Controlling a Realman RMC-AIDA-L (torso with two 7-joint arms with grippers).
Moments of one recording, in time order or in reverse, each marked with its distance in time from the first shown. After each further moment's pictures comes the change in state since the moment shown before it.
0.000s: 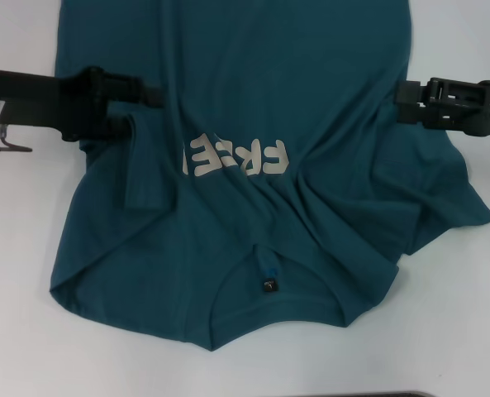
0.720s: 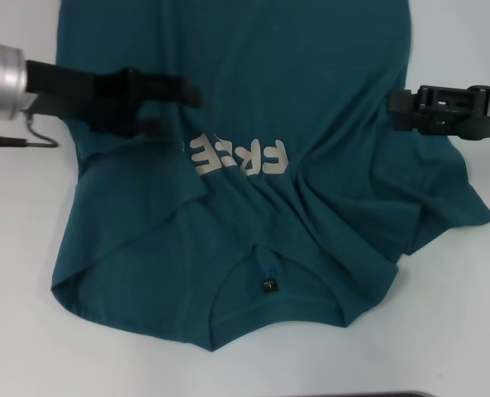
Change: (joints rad) left arm 0.010 -0.075 0.137 -0.192 -0.028 0.027 -0.025; right arm 0.023 -0.003 -0.003 0.000 -0.052 0.020 0.017
